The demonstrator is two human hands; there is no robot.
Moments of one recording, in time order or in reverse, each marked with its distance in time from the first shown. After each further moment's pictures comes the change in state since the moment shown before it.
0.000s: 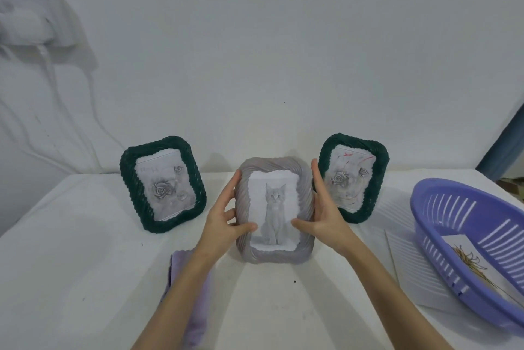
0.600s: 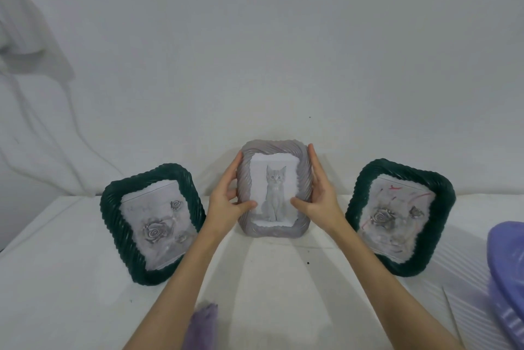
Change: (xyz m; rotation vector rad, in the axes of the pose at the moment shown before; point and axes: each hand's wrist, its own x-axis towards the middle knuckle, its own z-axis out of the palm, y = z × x) left_hand 0.137 -0.032 -0.036 0.130 0.113 0.036; right_hand 0.149 0.046 0.003 0.025 0.117 -0.108
